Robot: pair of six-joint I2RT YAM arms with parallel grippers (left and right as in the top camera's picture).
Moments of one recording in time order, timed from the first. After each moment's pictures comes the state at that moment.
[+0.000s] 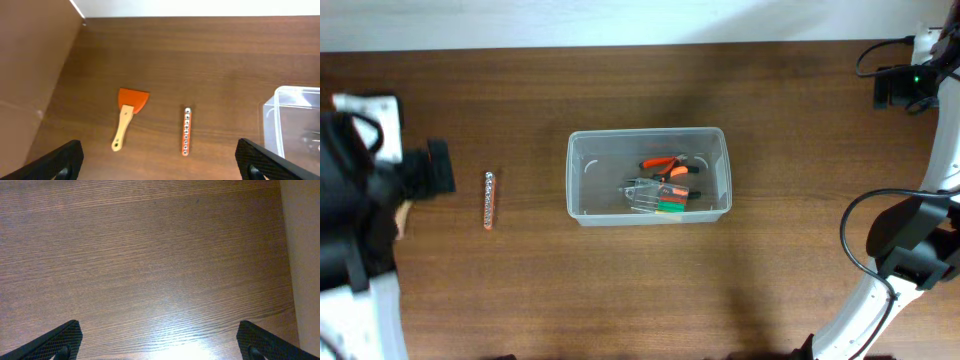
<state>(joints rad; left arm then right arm) 0.26 1.25 1.62 -1.10 -0.04 0.18 -0.41 2.18 2.29 -1.20 0.09 -0.29</state>
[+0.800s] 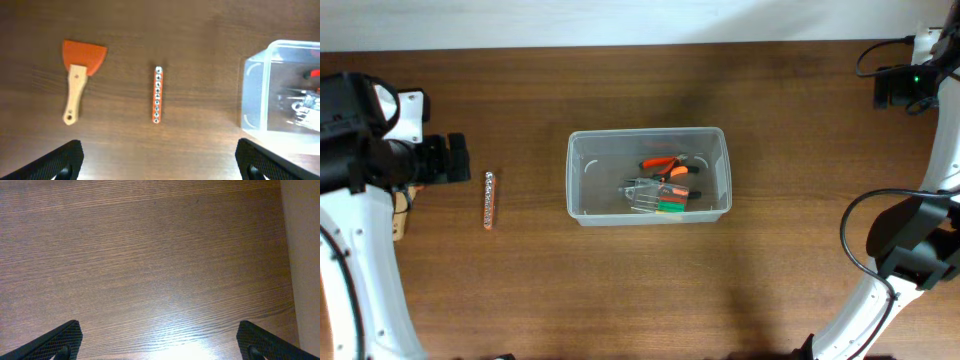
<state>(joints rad) 0.30 1.51 1.68 -1.27 0.12 0.17 -0.41 2.18 2.29 -1.20 0.09 -0.29</state>
